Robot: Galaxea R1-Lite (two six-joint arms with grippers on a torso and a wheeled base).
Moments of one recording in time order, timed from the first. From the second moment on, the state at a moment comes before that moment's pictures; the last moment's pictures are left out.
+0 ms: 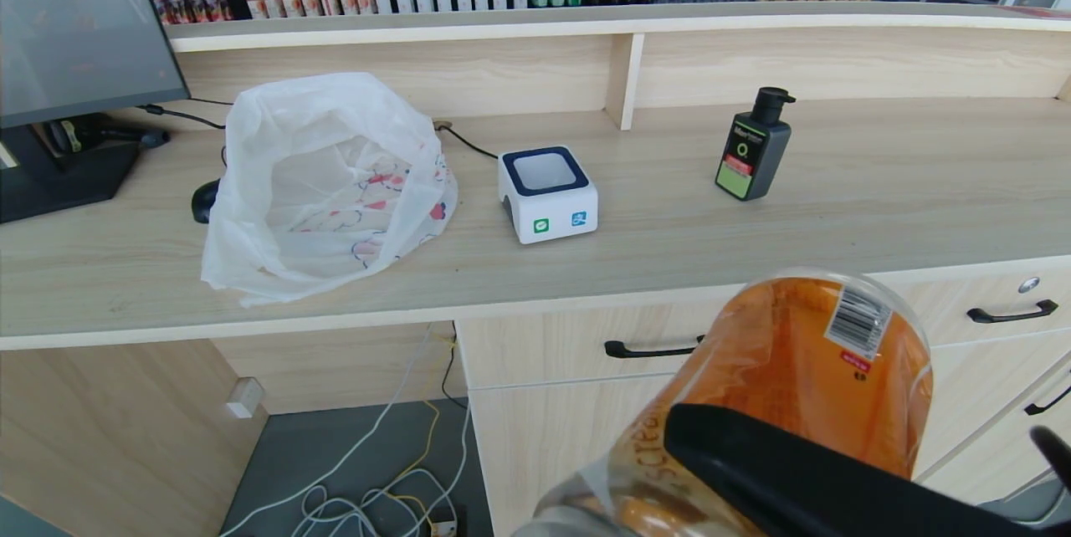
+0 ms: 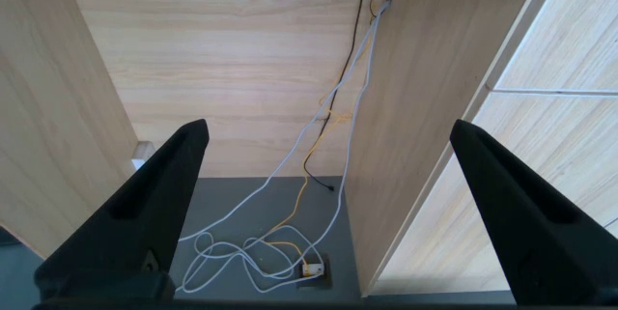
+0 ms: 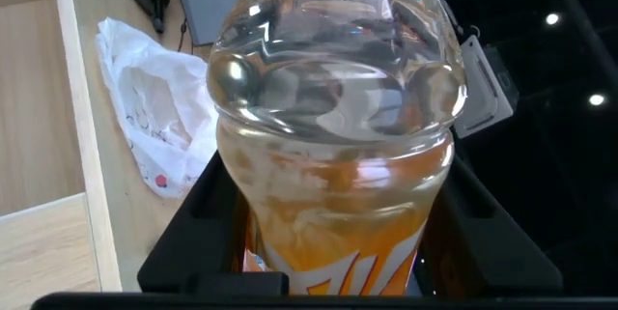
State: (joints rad) left arm 0.00 0.00 0.00 0.00 0.00 0.00; right arm 1.39 1.51 -0.40 -1.56 -0.26 -1.73
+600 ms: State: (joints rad) left arm 0.00 0.00 0.00 0.00 0.00 0.00; right arm 1.30 1.52 -0.38 -1.57 -0.26 -1.47
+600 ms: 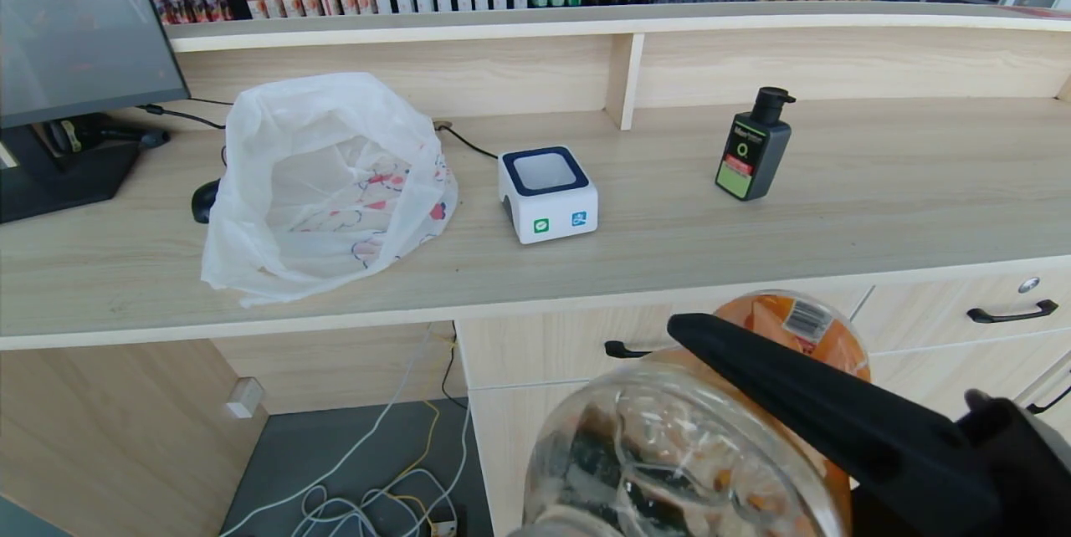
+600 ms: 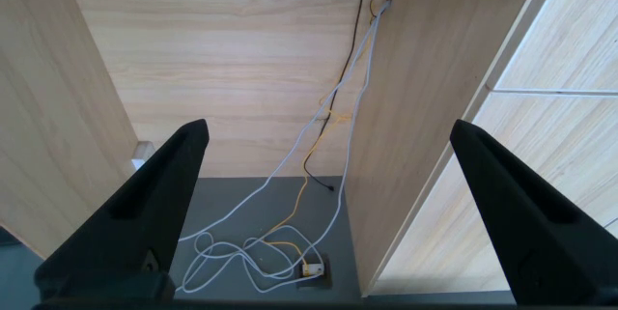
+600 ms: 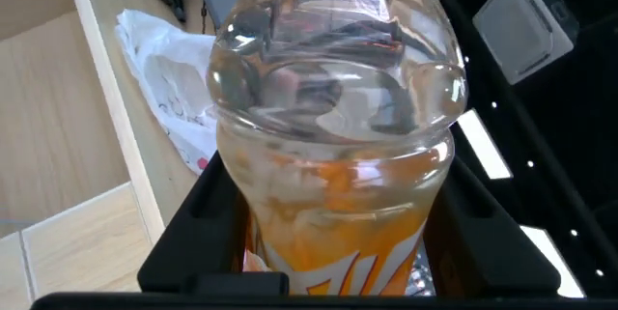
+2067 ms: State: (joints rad) left arm 0.00 0.00 0.00 0.00 0.00 0.00; right arm 0.99 1.54 -0.54 -1.50 -0.26 -0.60
